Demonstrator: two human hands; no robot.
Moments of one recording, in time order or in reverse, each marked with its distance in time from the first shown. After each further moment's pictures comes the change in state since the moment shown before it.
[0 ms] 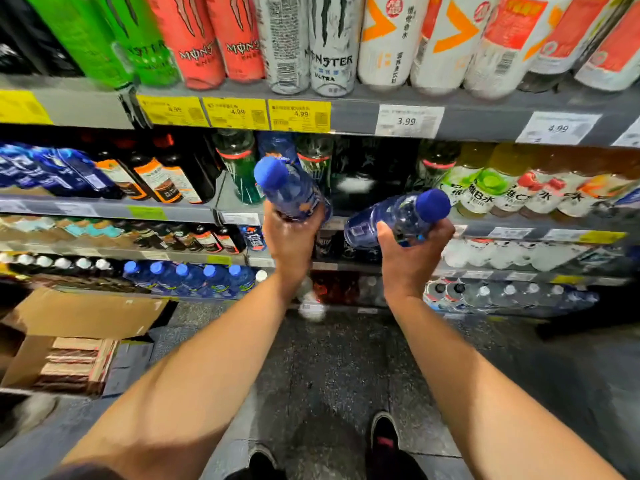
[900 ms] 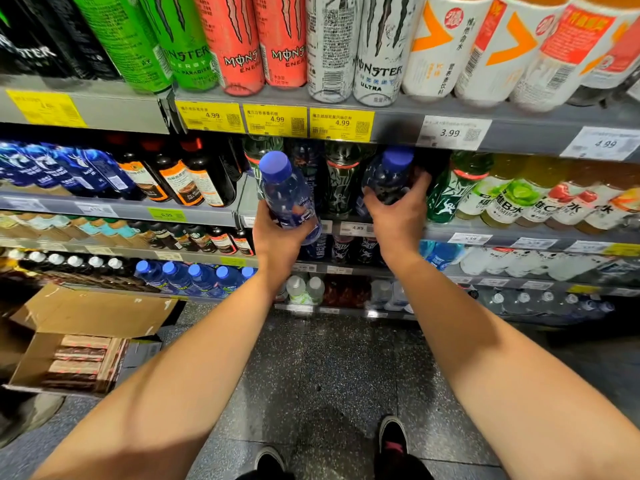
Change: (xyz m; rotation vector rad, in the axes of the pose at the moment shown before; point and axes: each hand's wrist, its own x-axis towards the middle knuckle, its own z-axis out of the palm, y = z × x) left_hand 0.042 -0.015 -0.060 0.090 -0.113 -0.059; right_hand 0.034 -0.017 0.085 -0.244 -0.183 -0.058
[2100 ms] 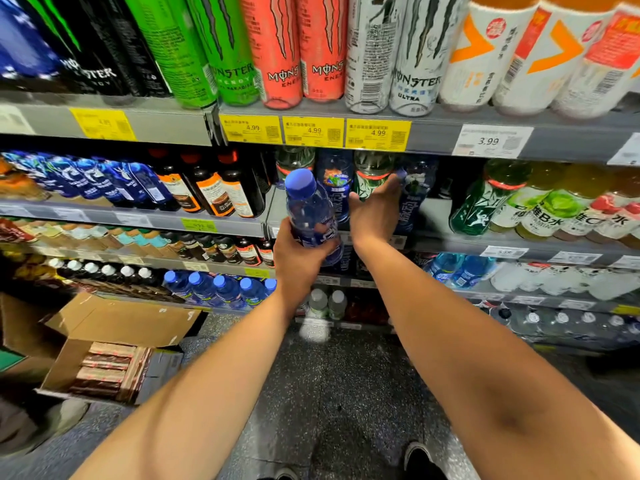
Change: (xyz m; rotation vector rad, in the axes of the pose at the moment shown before) left_hand -0.003 -0.017 -0.020 -0.011 0.003 0.049; right_hand -0.007 -0.023 0.091 -0.442 -0.101 0.015
